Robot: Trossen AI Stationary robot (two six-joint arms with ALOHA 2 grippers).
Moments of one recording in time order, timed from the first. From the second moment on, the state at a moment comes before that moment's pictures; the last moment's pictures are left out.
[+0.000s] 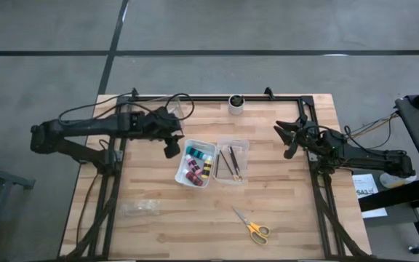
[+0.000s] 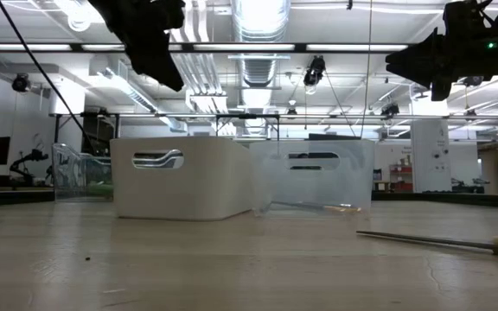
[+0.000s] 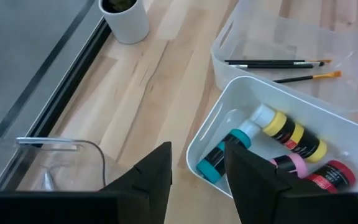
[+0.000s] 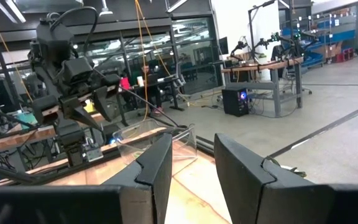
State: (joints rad) left arm 0.17 1.21 1.01 -0.64 -0.20 -0.05; right arm -0.18 0.24 0.10 0.29 0.31 0.18
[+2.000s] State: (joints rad) left arm 0.28 1.21 0.56 0.09 -0.21 0.11; right arm -0.18 0.24 0.10 0.29 0.31 0.18
